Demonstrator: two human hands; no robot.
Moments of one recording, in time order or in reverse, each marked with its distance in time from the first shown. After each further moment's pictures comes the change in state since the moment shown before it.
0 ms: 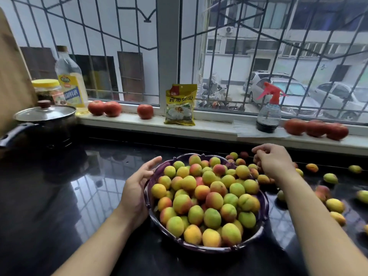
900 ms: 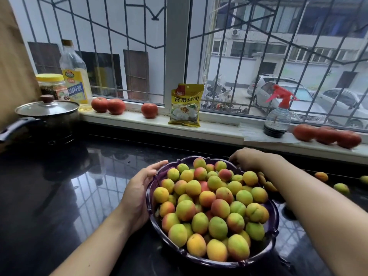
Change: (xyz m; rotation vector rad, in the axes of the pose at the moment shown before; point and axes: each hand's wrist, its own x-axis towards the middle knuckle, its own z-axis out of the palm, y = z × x) left_hand 0.005 0.004 0.000 -0.028 -0.005 -0.056; right_hand 0.068 -0.025 0.055 -1.031 -0.681 -0.375
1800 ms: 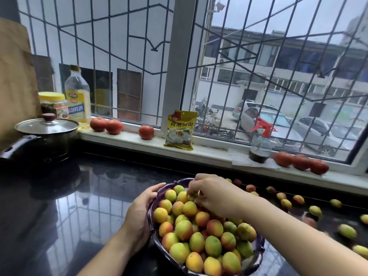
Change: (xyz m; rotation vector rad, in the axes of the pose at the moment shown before) left_hand -0.013 0.006 0.010 -0.045 0.037 -0.006; right_hand -0.114 -0.131 -0.028 0.057 0.308 -0.406
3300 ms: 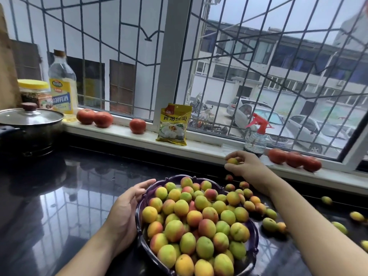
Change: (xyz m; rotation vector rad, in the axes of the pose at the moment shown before) left_hand 0.016 -0.003 -0.015 -0.002 -0.056 -0.023; right_hand -0.015 0.120 -0.012 0.781 0.394 0.536
